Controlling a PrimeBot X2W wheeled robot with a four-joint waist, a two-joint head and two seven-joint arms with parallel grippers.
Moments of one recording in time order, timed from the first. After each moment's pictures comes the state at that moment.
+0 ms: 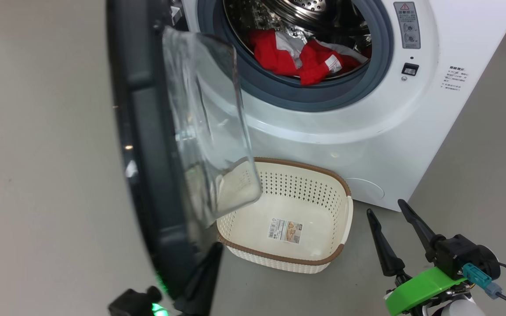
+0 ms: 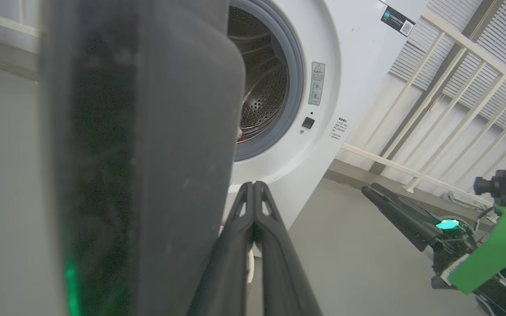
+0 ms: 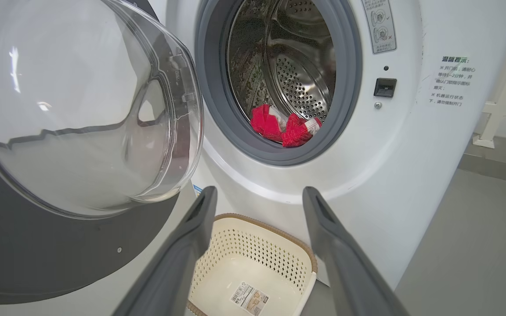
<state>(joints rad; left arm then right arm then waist) -0.03 0.04 -0.34 0.12 -0.47 -0.14 -0.26 -0.08 -0.08 0.10 0.27 0.22 0.12 -0.25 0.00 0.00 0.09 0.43</state>
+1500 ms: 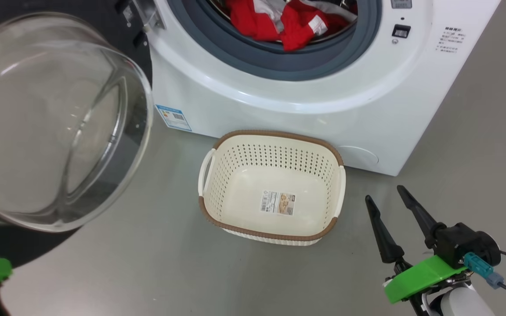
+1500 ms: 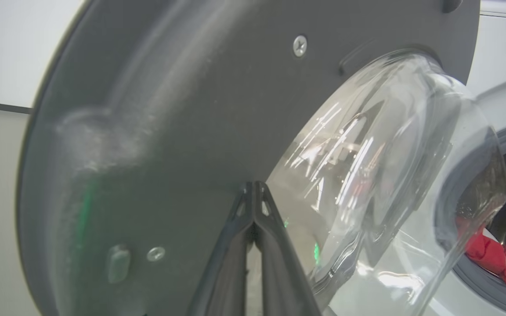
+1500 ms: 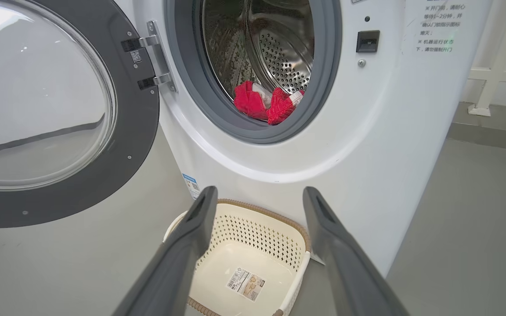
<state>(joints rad) -0.37 0.04 0.58 0.45 -0.30 -0.12 -0.26 -0.12 -0.08 0.10 0.26 0.22 0.12 -0.25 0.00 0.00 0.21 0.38</state>
